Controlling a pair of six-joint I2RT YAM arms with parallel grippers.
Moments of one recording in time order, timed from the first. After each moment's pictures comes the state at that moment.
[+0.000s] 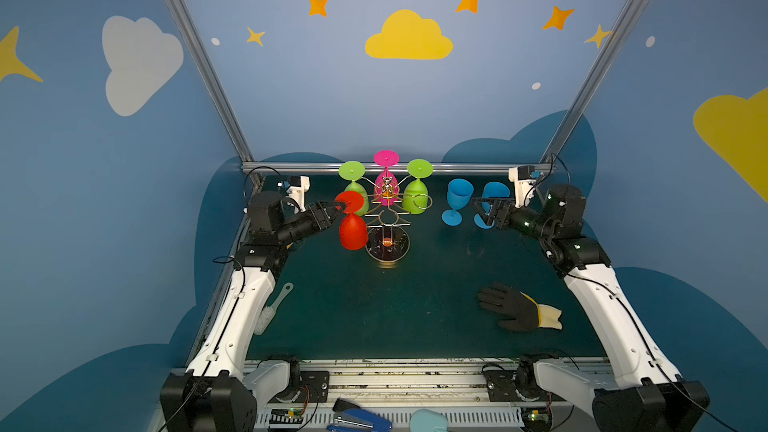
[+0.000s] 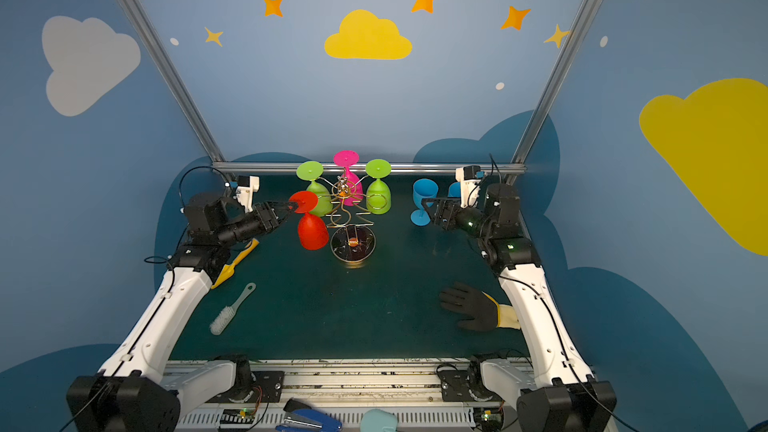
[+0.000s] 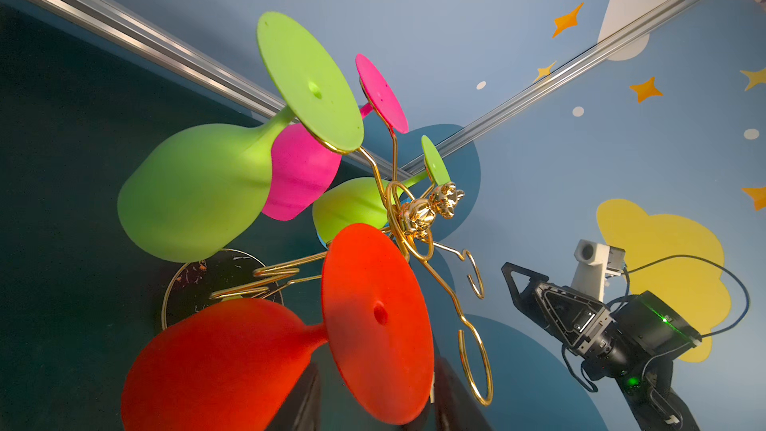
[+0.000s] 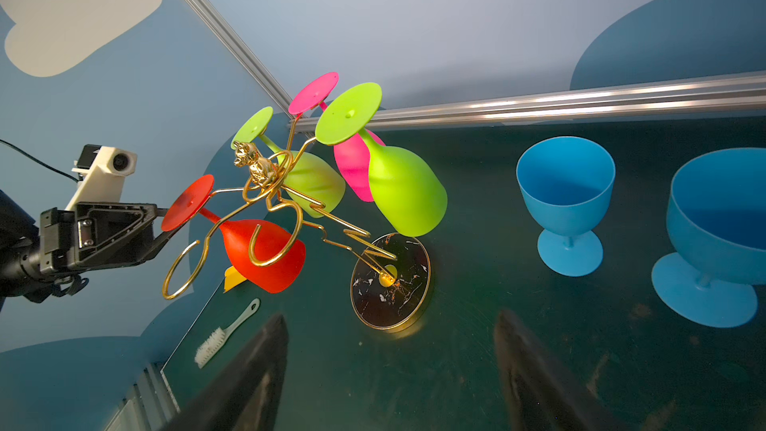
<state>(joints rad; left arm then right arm) -0.01 1.13 0.99 -0.16 0.77 -0.73 0.16 1.12 1.13 -0.34 -0.57 0.31</state>
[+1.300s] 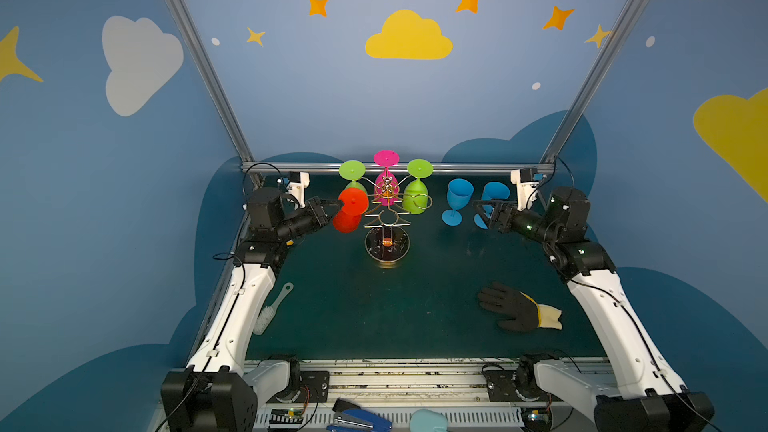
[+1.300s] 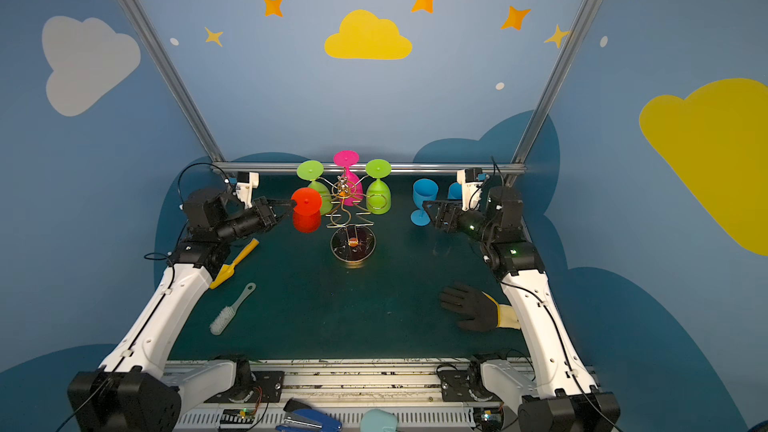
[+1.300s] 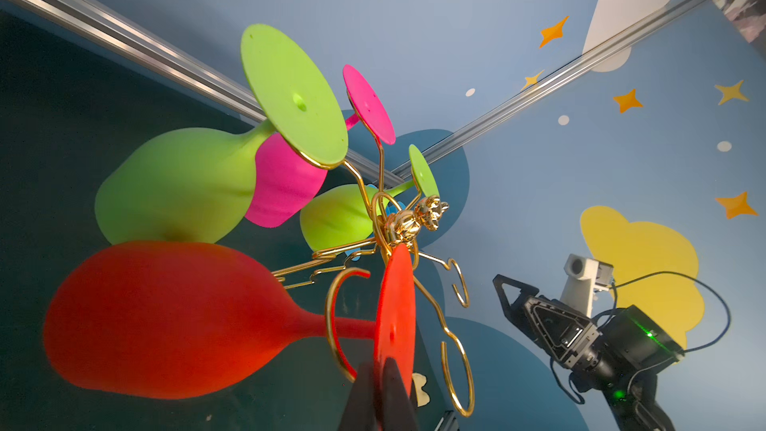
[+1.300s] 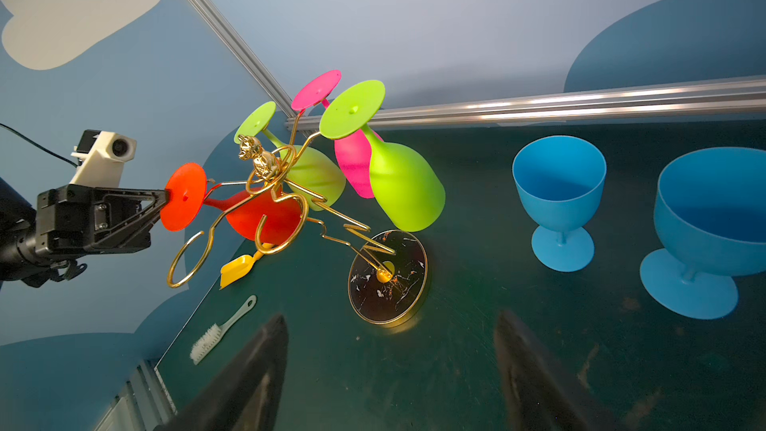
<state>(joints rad) 0.00 1.15 1.02 -0.13 0.80 -0.79 0.16 1.08 1.12 -0.38 -0.55 0.29</state>
